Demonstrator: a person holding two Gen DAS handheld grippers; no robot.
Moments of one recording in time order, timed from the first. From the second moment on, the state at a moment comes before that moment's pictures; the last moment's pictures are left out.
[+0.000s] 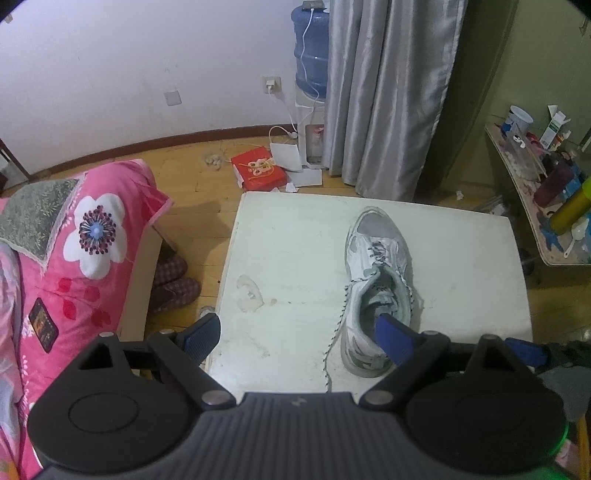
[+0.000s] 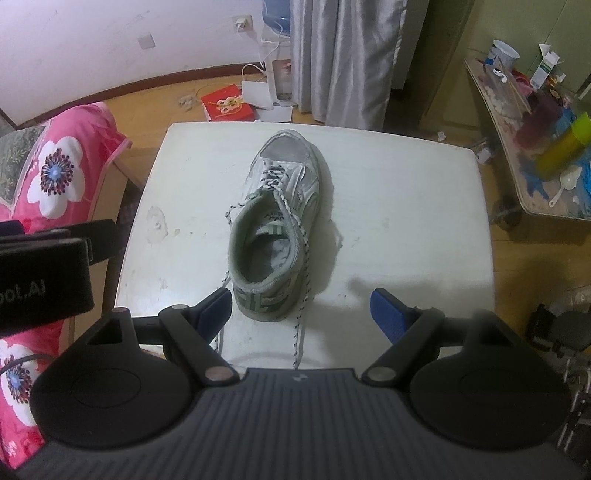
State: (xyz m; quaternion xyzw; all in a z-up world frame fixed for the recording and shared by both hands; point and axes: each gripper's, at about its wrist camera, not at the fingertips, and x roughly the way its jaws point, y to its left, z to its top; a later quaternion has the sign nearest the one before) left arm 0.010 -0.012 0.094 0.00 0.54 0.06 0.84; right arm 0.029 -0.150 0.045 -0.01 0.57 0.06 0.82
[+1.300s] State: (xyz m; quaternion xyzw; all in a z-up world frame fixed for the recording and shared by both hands) left arm 0.006 -0.006 0.088 -0.02 0.55 0.04 0.83; right arm 0.017 -0.147 0.038 -0.02 0.58 0.04 0.81
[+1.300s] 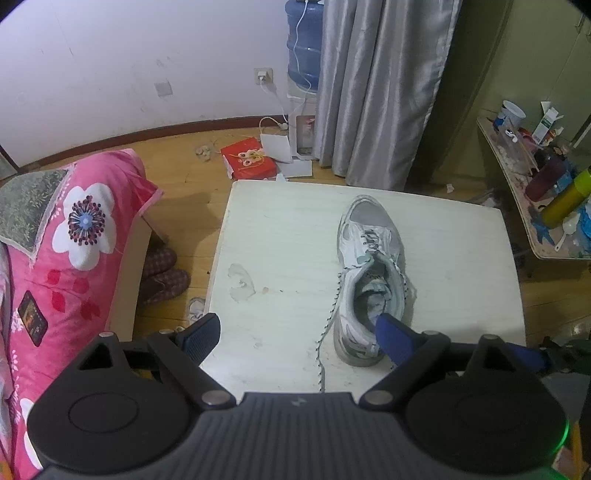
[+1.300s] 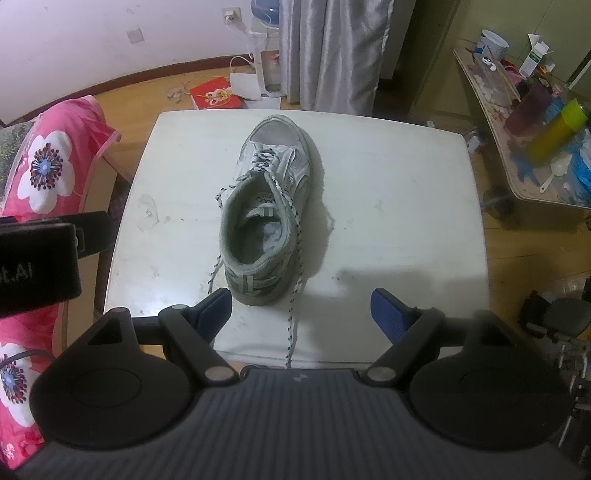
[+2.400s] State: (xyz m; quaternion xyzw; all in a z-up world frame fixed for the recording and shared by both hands) left arm 0.005 -0.002 0.085 -0.03 0.55 0.04 0.83; right arm 0.019 -0.150 0.040 -0.02 0.58 0.04 0.81
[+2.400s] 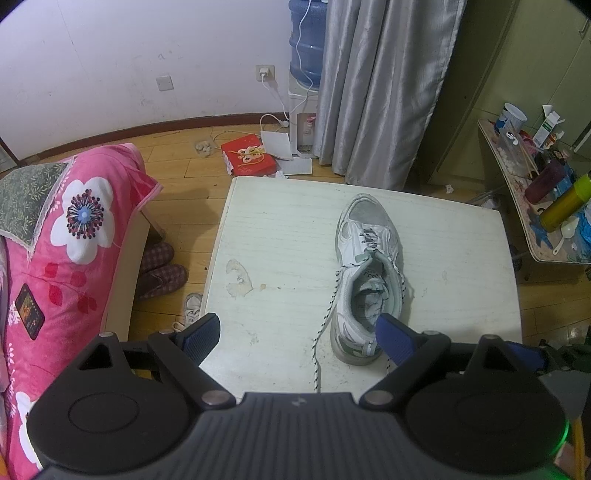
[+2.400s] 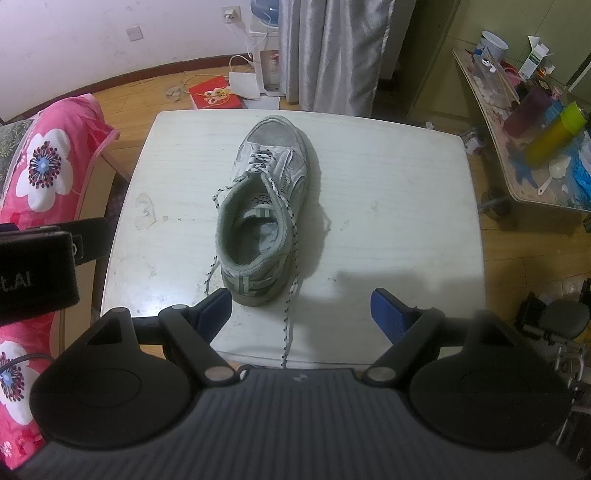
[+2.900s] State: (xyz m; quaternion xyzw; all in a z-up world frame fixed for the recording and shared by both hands) left arm 0.006 -0.007 0.087 -0.02 0.55 0.05 0.83; right arm 0.020 -0.152 0.040 -0.02 0.58 0.04 0.81
